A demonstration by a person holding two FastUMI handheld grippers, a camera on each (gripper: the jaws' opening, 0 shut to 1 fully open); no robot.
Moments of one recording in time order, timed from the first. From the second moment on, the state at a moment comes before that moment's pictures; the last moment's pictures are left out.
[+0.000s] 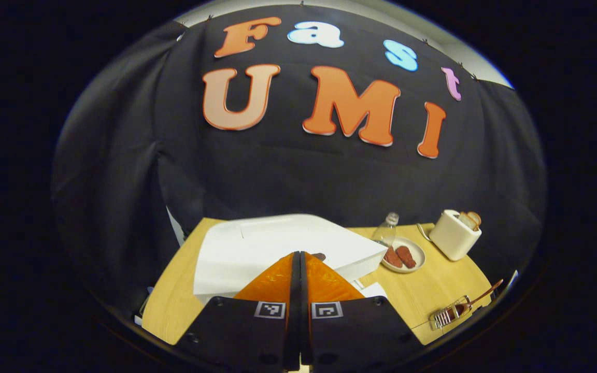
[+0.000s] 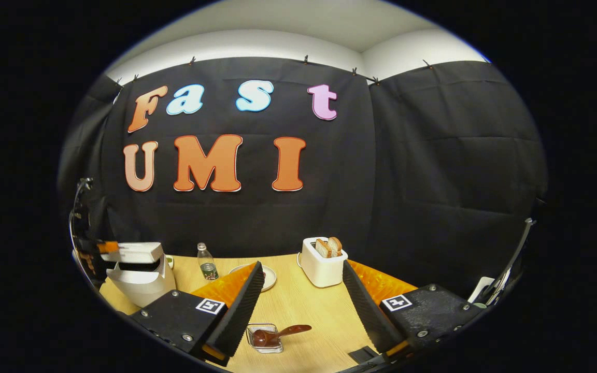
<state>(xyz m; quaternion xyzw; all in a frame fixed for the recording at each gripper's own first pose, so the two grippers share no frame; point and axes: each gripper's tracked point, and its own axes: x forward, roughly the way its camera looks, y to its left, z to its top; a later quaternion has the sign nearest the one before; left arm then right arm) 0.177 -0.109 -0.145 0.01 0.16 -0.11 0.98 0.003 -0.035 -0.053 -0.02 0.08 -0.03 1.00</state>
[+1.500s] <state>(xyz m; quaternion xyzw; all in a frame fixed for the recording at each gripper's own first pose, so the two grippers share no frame) 0.010 0.013 0.046 0.04 0.00 0.01 1.00 0.020 -0.040 -0.223 0.11 0.19 -0.02 0.97</state>
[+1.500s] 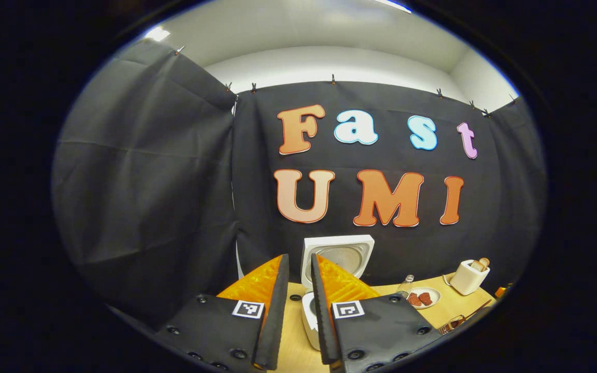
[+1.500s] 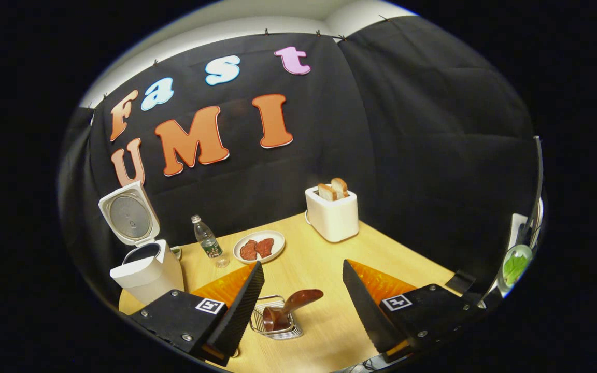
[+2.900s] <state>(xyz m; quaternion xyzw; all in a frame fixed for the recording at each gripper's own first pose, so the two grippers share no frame) -0.013 0.043 0.023 0.00 0.02 0.01 1.00 0.044 -0.002 -0.286 0.27 0.27 0.00 0.92</state>
